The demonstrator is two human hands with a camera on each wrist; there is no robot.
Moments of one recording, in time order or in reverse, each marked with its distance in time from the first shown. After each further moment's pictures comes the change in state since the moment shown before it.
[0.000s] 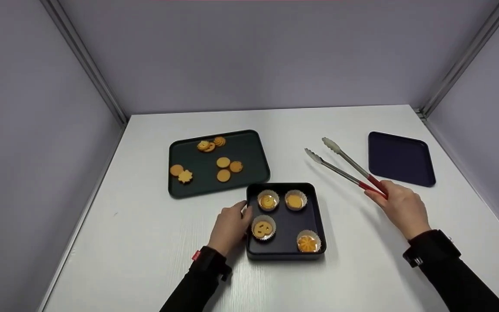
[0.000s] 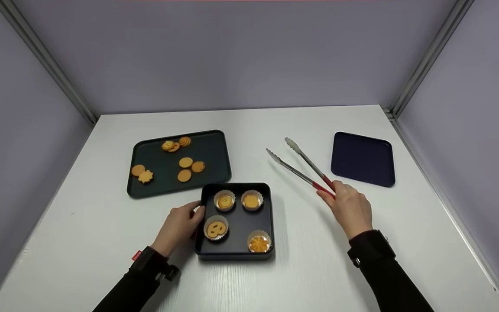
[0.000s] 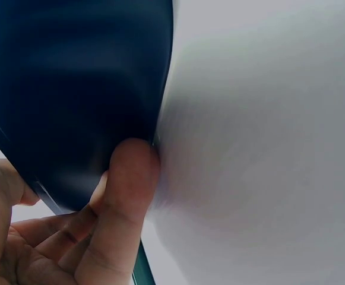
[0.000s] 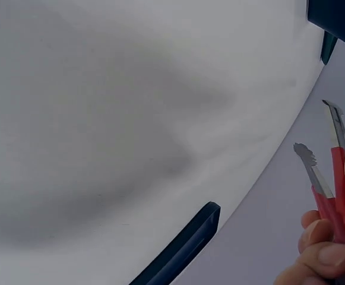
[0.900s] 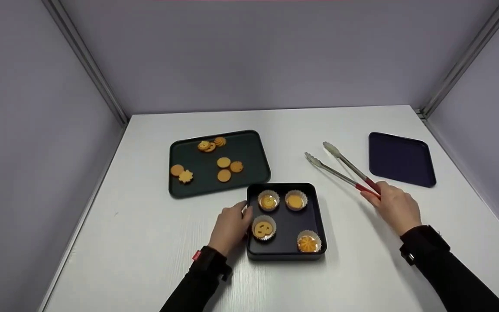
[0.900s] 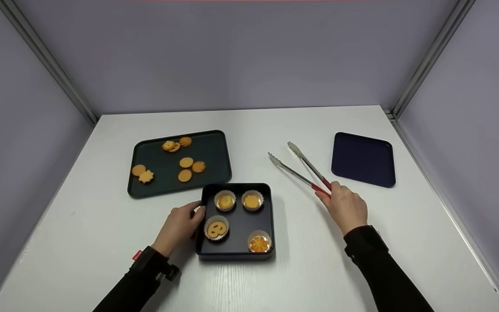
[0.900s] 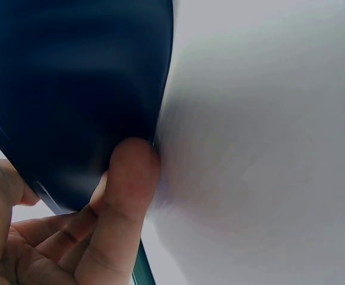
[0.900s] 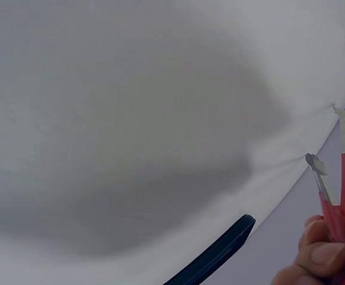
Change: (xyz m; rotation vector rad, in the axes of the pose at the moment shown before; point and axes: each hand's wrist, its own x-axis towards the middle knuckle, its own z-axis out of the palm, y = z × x) left_hand -0.001 -0.001 0.001 0.000 -0.013 -0.012; right_hand -0.002 0.010 0.022 -0.042 -0.093 0.034
